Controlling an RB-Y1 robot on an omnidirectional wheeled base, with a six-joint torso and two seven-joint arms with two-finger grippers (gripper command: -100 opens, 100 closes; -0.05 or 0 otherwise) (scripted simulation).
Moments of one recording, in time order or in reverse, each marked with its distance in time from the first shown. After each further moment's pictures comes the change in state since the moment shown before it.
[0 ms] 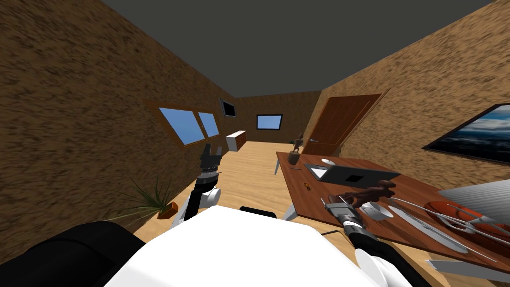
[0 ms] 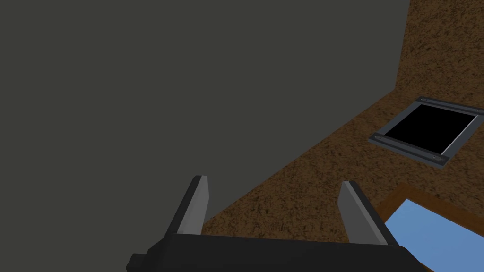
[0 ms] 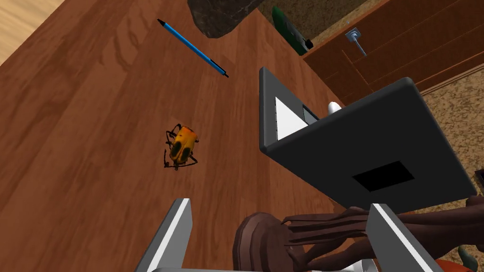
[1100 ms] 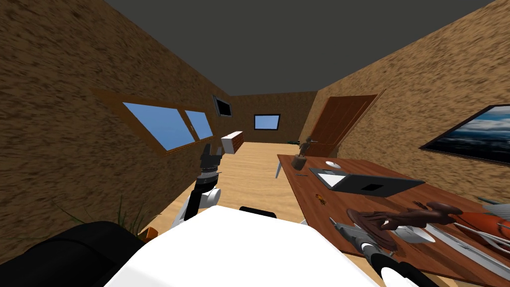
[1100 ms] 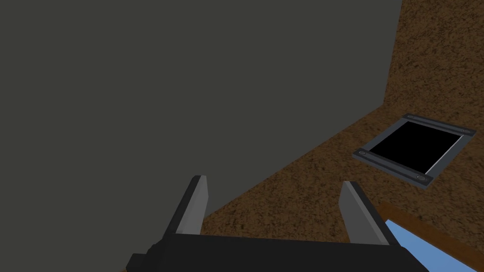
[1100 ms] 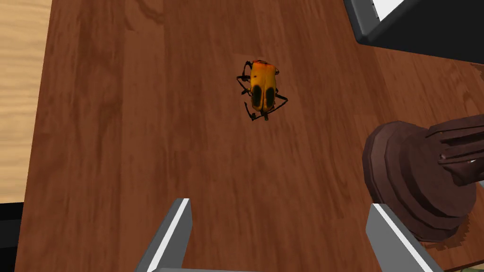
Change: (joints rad) left arm 0.000 0.000 0.000 0.000 0.000 0.000 0.000; right arm -0.007 -0.068 -0.078 0.190 -0.181 0.294 -0.274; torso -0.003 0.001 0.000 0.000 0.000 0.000
